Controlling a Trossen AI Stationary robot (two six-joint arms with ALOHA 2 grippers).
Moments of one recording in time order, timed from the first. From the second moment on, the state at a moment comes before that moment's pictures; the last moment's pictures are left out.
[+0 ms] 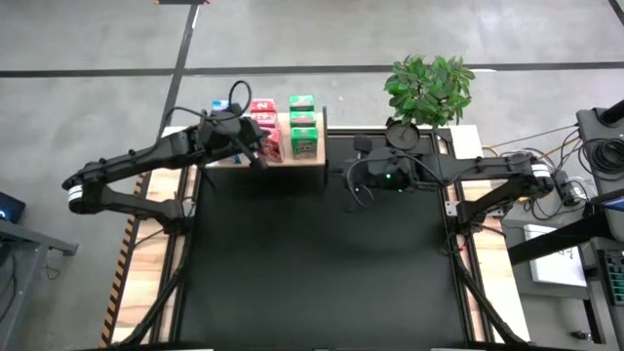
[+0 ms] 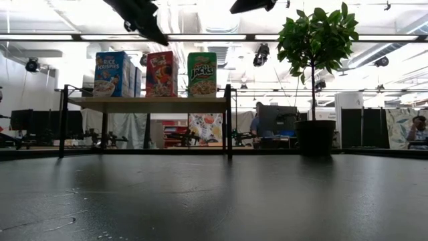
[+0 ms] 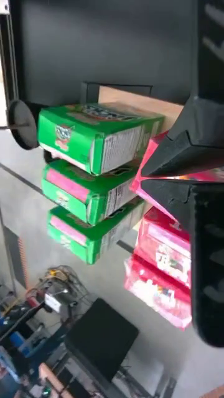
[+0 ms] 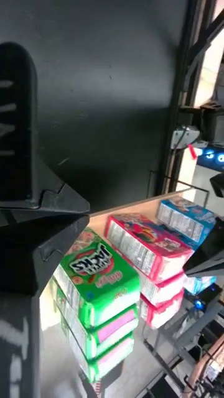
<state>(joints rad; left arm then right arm) 0.35 1.12 1.14 -0.50 -0.33 0.26 0.00 1.40 1.37 -0.42 0.29 -0.23</state>
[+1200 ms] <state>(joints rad) 0.32 1.17 1.13 -0.55 -0.52 -0.09 0.00 1.39 1.29 -0.35 0.29 -0.19</state>
